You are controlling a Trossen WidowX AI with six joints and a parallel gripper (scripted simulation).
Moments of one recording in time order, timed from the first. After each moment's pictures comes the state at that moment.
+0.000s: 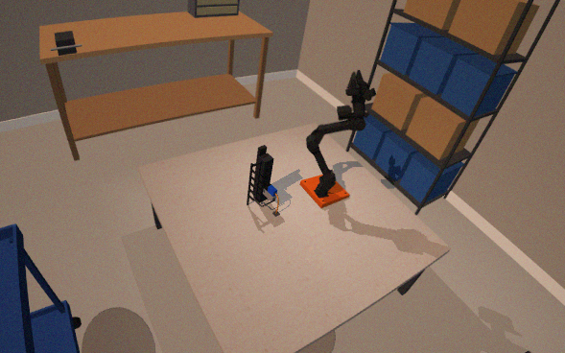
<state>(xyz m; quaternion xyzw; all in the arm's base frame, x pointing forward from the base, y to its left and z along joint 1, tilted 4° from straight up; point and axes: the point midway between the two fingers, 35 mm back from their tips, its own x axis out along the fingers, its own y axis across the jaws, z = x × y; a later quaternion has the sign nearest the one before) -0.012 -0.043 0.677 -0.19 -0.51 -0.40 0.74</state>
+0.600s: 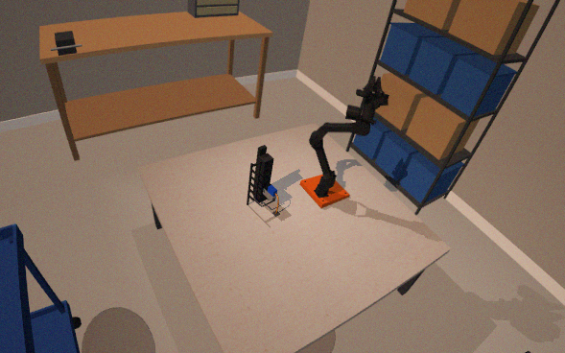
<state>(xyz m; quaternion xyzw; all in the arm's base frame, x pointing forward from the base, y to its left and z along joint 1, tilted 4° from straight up) -0.081 0.011 0.679 -0.34 -0.51 -0.54 0.58</state>
